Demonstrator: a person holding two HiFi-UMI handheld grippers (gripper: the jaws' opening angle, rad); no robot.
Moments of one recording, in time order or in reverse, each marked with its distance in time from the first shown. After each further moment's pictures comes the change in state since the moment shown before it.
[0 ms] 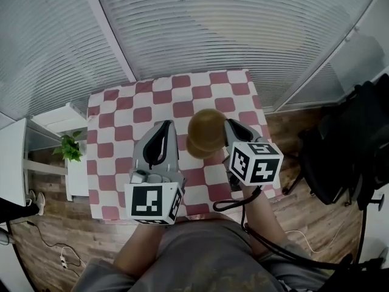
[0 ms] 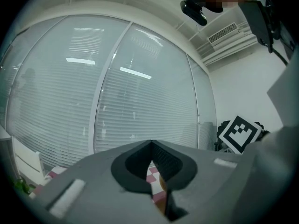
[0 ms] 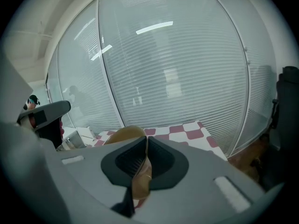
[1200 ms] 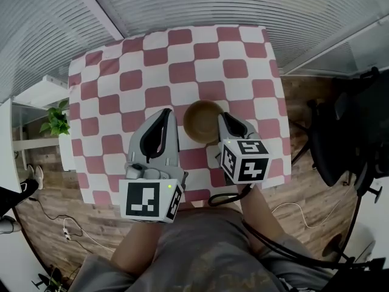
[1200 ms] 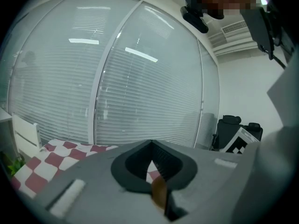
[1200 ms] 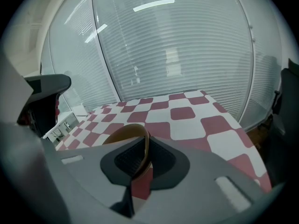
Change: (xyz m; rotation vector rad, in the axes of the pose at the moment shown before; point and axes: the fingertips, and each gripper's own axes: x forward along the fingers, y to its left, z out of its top) left arm 0.023 0.012 -0.098 -0.092 0.197 0.012; right arm 0.062 -0.012 -0.118 -0.008 0.219 -0.020
